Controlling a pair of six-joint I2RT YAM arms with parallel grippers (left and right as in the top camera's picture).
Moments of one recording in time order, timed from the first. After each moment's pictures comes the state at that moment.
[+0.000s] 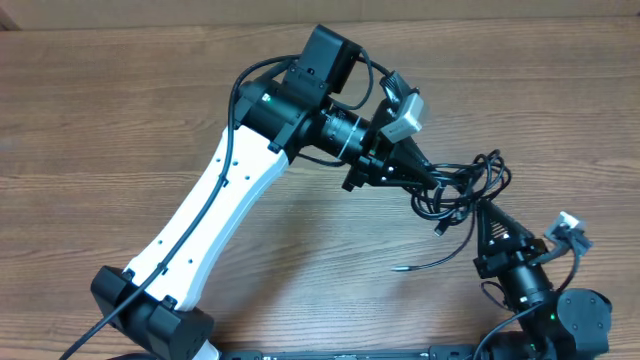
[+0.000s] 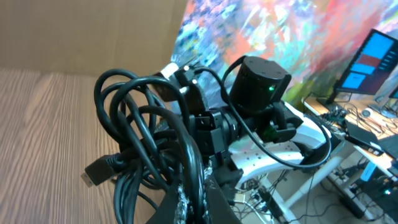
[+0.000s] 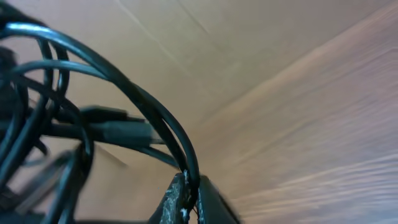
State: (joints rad) left arm -0.58 1.76 1.88 -1.06 1.35 0.61; right arm 0.05 0.13 0.43 -0.39 -0.24 0.73
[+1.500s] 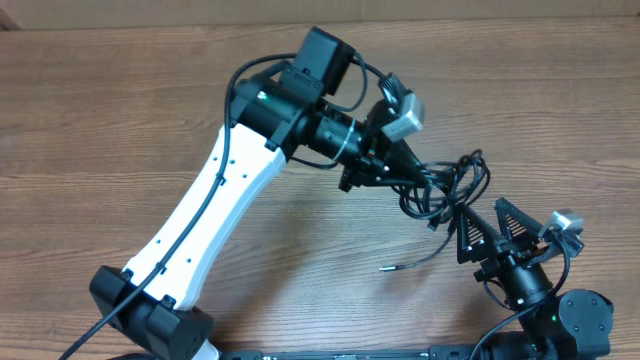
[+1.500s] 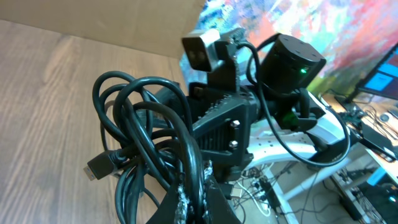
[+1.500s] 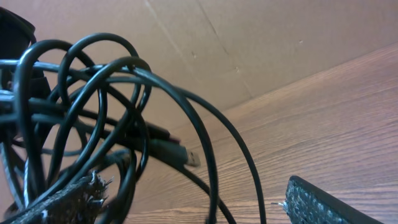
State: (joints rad) left arm -0.58 1.76 1.88 -1.14 1.23 0.58; right arm 0.05 0.13 0.43 -0.35 -0.28 0.56
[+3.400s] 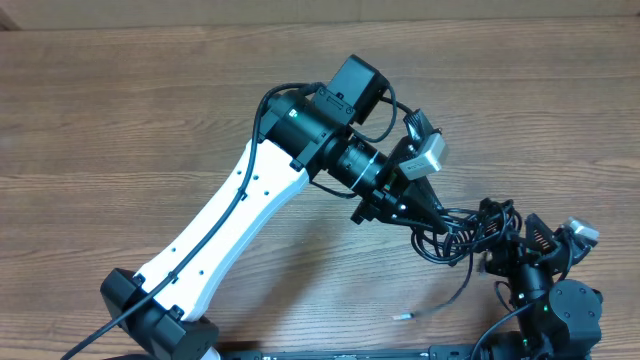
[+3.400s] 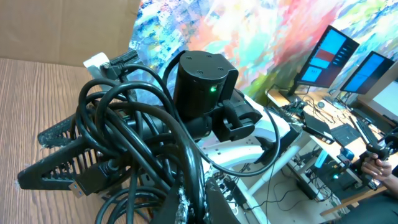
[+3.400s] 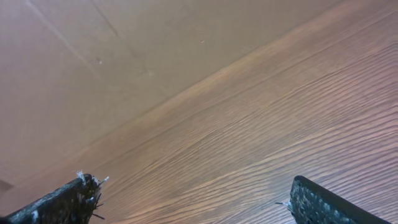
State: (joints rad) left arm -0.69 1.76 1.88 -1.26 1.38 0.71; right arm 0.05 0.13 0.43 -0.53 0.05 0.54
